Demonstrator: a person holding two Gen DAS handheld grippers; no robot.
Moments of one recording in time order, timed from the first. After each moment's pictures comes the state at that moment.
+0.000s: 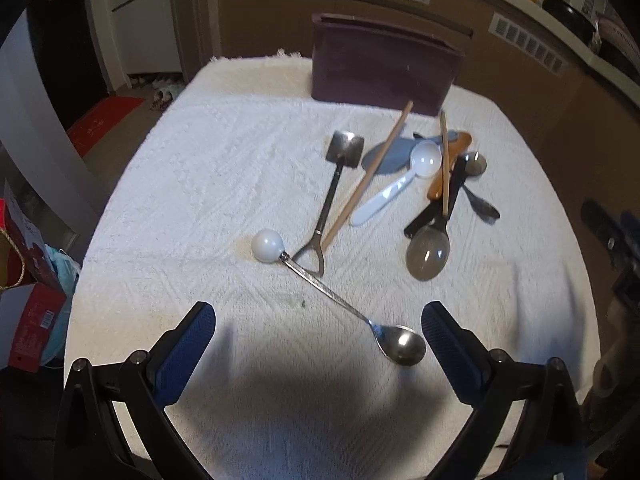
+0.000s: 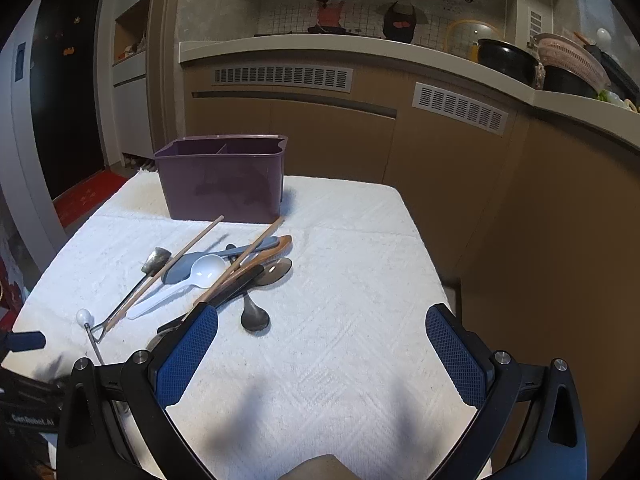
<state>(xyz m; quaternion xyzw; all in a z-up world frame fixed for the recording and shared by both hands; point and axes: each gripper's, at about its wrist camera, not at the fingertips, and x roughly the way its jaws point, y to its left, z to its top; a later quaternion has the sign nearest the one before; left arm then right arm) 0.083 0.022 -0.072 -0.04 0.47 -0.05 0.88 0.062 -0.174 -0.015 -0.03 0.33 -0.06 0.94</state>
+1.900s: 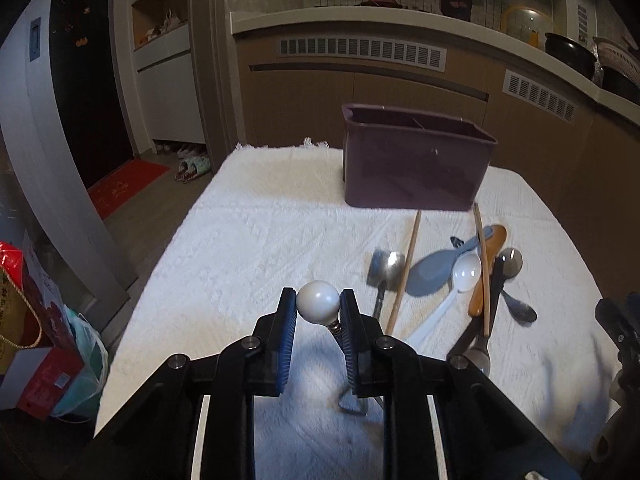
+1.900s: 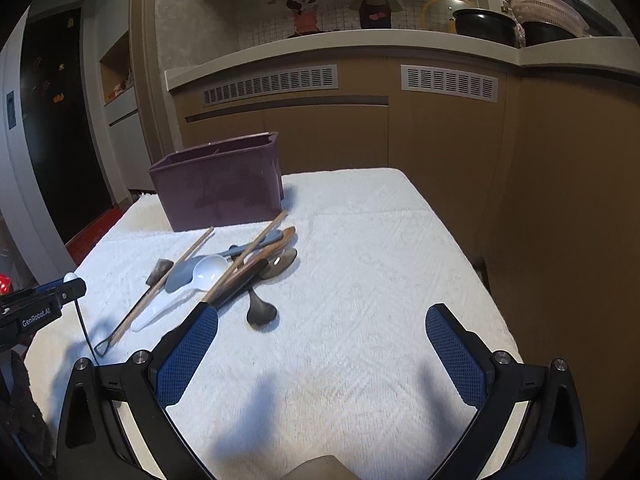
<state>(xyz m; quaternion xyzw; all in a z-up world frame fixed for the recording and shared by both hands) 0.136 0.042 -0.047 0.00 0.36 -0.01 0.93 0.066 -0.193 -0.044 0.05 0.31 -0.05 0.95</state>
